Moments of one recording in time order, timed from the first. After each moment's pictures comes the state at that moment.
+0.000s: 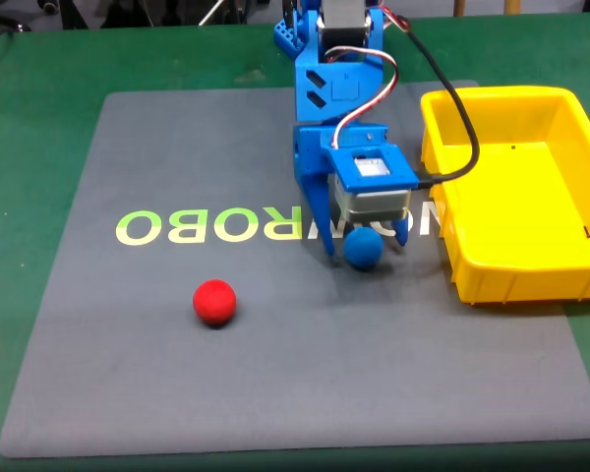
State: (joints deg) arm -0.4 64.0 82.8 30.1 -94.8
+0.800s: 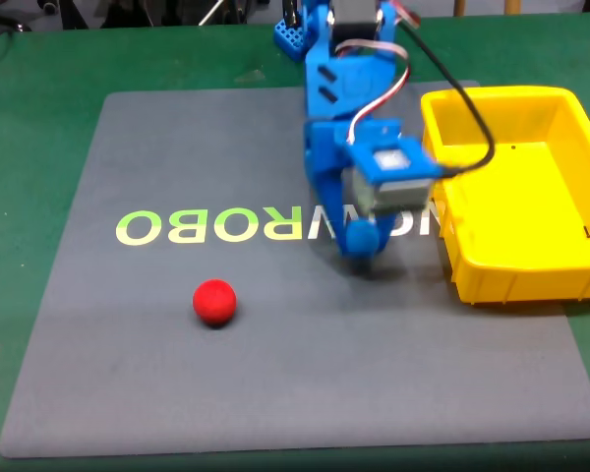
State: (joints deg) arm -3.0 65.7 76.6 33.4 -95.7
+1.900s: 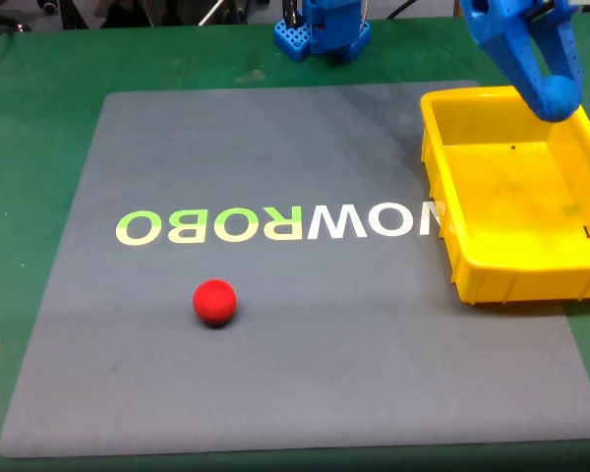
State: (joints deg) arm -25.0 83.7 74.4 44.5 -92.9
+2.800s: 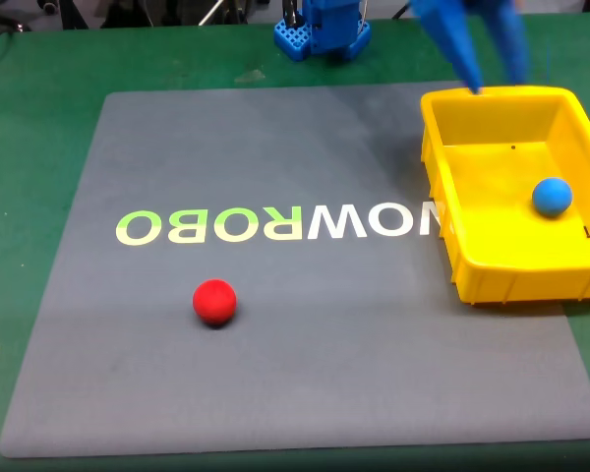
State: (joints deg) arm -18.5 107.0 99.5 45.3 -92.5
